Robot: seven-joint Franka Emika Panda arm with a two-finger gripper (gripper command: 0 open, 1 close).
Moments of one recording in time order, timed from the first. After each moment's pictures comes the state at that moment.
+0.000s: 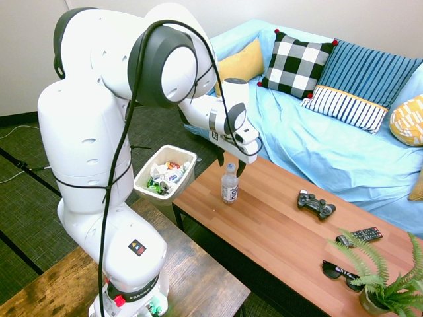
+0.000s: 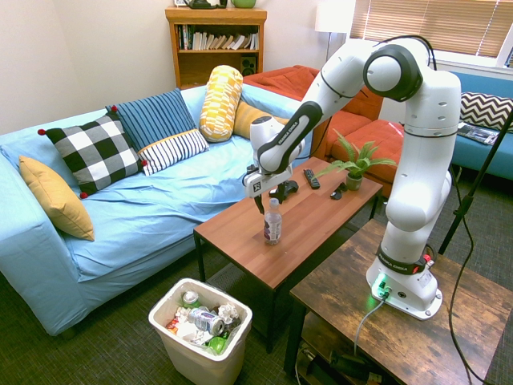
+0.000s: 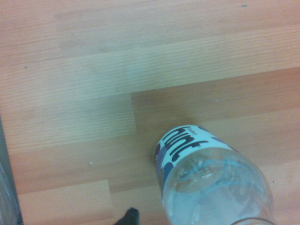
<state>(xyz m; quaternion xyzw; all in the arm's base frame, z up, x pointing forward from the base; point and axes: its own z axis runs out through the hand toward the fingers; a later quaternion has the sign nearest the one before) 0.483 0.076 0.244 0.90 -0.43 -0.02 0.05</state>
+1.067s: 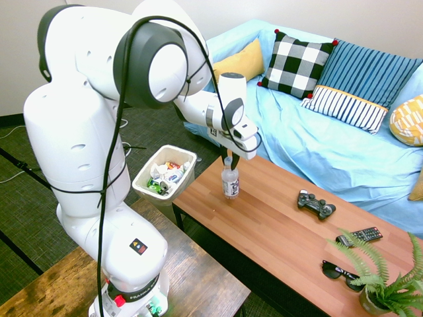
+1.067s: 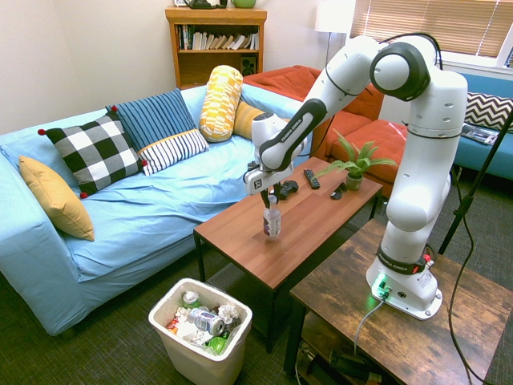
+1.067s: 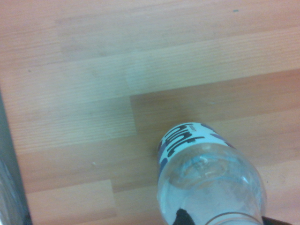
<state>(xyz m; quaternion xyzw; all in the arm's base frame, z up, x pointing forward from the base) 0.477 0.092 0.279 0.90 -0.43 0.01 0.04</state>
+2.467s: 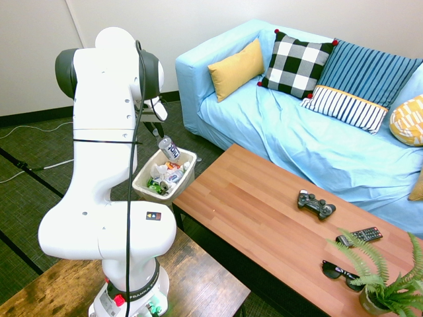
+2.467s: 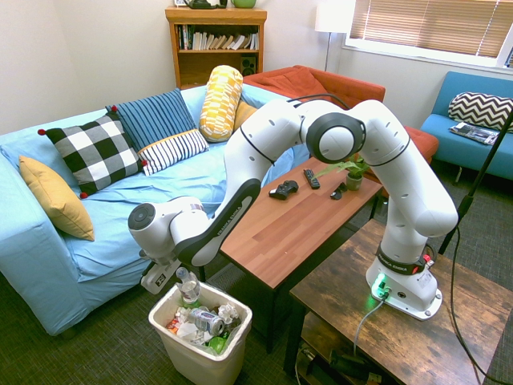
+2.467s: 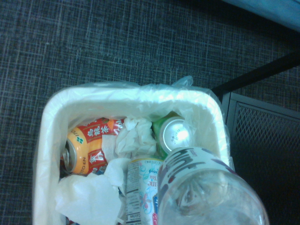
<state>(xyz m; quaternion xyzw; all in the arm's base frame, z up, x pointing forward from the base) 0.439 0.511 0.191 0.95 -0.27 0.13 0.10</state>
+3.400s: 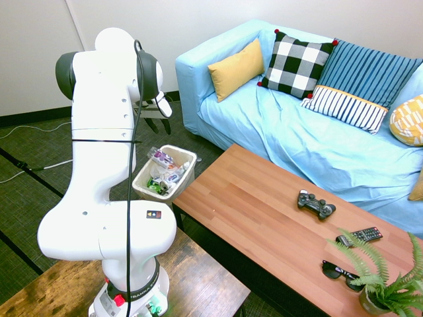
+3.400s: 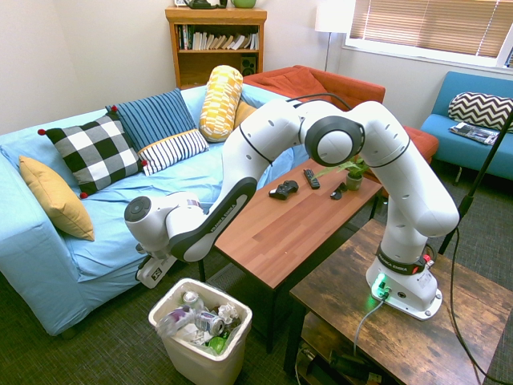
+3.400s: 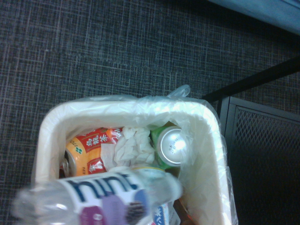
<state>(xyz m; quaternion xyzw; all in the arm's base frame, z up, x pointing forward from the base) 0.455 0.509 0.200 0.95 -0.27 0.12 0.10</state>
